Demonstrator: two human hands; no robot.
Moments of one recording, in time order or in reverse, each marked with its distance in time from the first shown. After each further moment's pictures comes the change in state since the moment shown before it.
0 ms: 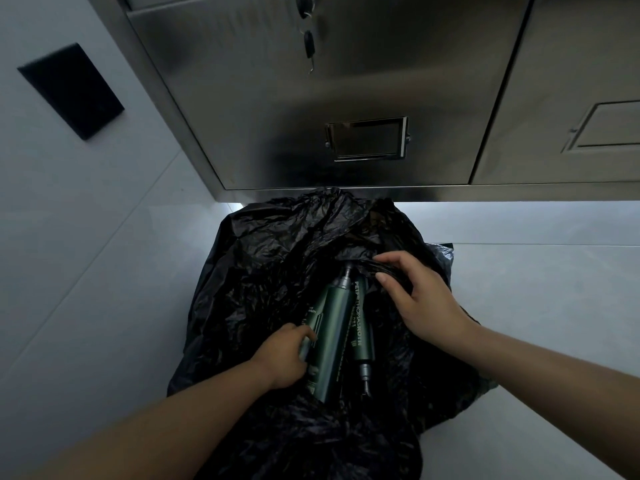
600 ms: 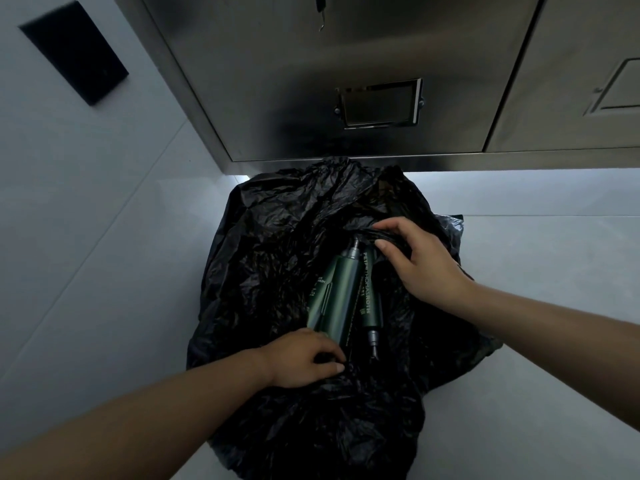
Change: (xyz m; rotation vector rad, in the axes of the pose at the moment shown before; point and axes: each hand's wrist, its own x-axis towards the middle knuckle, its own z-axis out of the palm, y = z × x) left_hand -0.036 0.002 0.016 0.042 -0.265 0.305; right_hand 0.006 -0.004 0.009 -0.059 -0.053 -0.014
